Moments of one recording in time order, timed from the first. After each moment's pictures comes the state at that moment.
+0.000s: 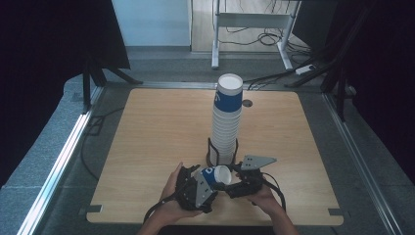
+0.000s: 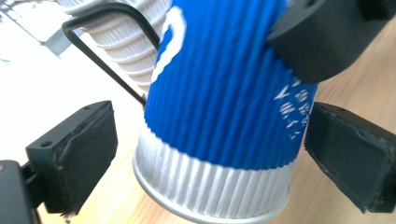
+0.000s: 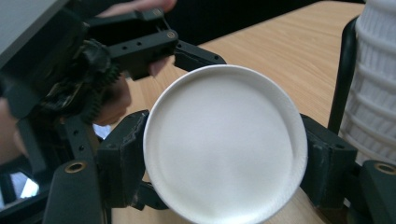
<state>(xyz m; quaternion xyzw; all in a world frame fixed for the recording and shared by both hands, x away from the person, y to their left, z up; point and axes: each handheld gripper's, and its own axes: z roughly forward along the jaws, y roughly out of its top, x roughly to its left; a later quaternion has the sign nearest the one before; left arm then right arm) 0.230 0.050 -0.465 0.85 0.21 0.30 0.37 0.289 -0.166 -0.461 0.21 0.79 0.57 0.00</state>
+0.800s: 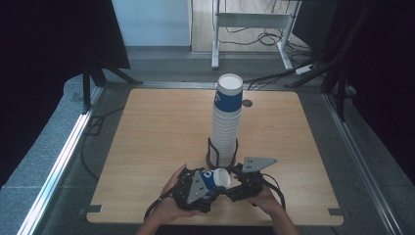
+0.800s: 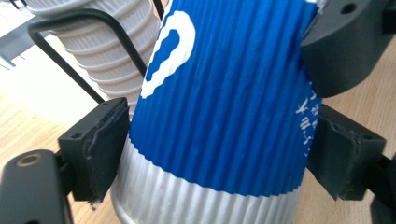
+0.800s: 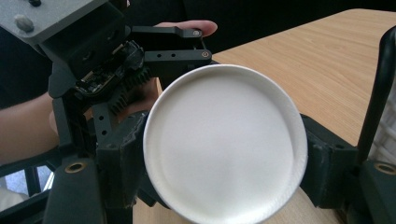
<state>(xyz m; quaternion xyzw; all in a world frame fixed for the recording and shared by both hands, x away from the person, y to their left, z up) 0.232 0.056 -0.466 0.85 0.20 0.24 0.42 0.286 -0.166 -0.461 0.18 0.79 0.59 -0.03</state>
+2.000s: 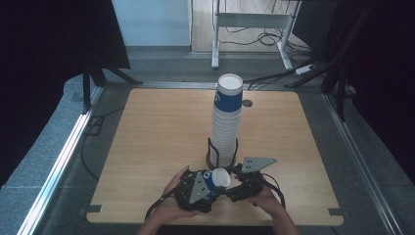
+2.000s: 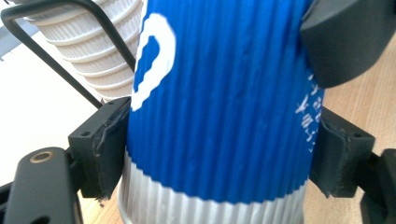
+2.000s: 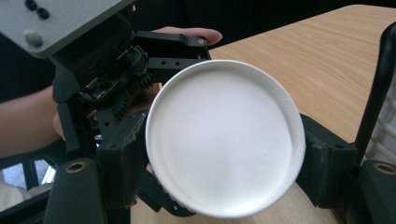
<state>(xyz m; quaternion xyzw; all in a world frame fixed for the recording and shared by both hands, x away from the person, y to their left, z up) 0.234 0.052 -0.474 0.86 0.19 0.24 0.41 0.286 -0.166 -0.461 0.17 0.80 0.58 -0.02</state>
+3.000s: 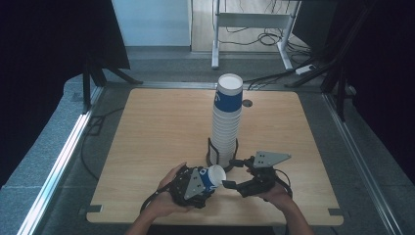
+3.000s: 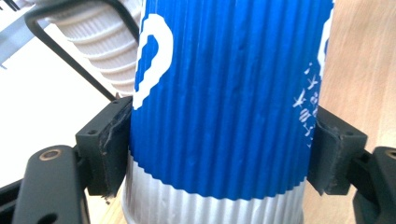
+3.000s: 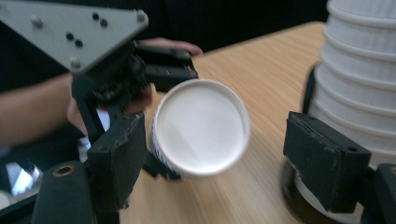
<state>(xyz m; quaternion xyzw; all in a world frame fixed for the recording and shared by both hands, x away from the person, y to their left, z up) 0.246 0.067 -0.467 0.88 0.17 0.24 0.39 0.286 -0.191 -0.429 0.18 0.80 0.57 0.03</state>
